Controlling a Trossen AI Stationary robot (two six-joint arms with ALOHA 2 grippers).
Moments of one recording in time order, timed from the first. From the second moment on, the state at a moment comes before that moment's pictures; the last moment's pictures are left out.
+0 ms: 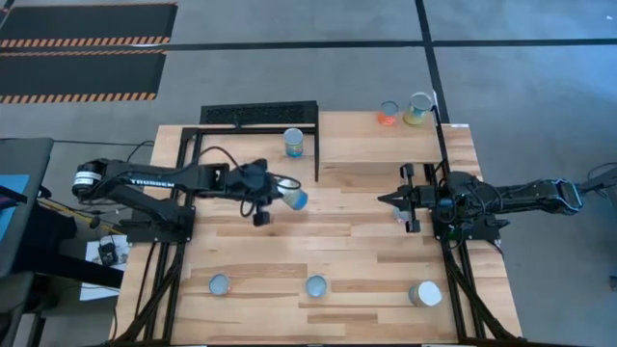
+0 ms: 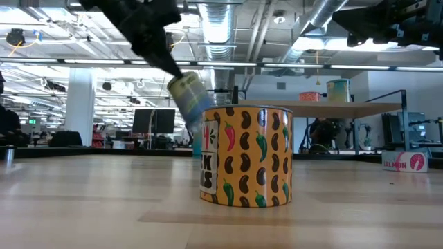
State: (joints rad) left arm 0.07 1.25 0.90 -0.38 -0.11 0.06; right arm -0.03 0.46 0.19 0.42 -0.10 -0.25
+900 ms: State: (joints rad) left arm 0.03 1.88 1.43 -0.43 -0.10 0.19; right arm -0.03 0.47 0.19 0.43 -0.10 -0.25
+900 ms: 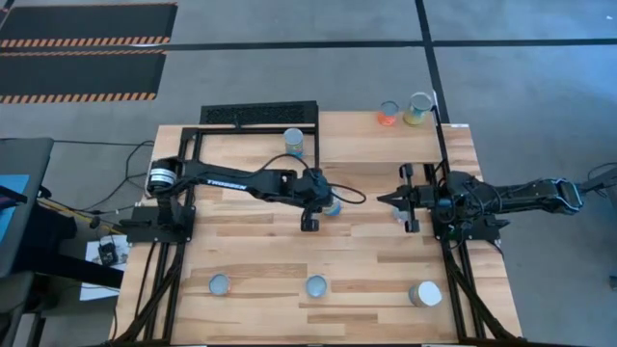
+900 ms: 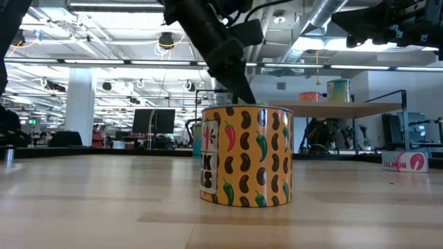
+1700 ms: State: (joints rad) left arm 0.02 1.70 1.34 -0.41 -0.08 0.23; right arm -0.03 0.47 0.19 0.39 -0.10 -0.20
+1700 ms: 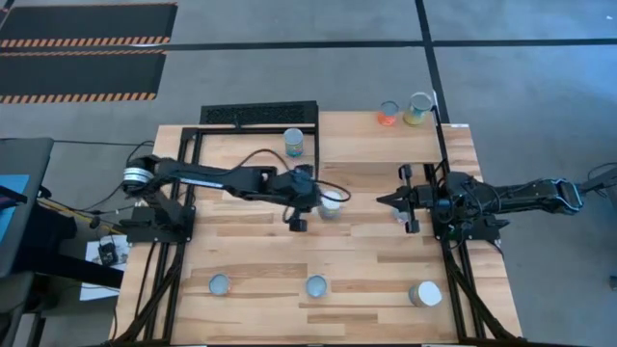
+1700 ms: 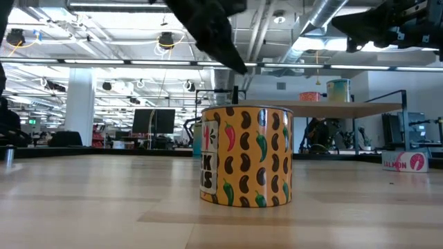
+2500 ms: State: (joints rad) left arm 0.18 1.28 0.41 0.60 -0.02 0.03; right arm 0.02 0.95 0.41 0.35 0.06 -0.06
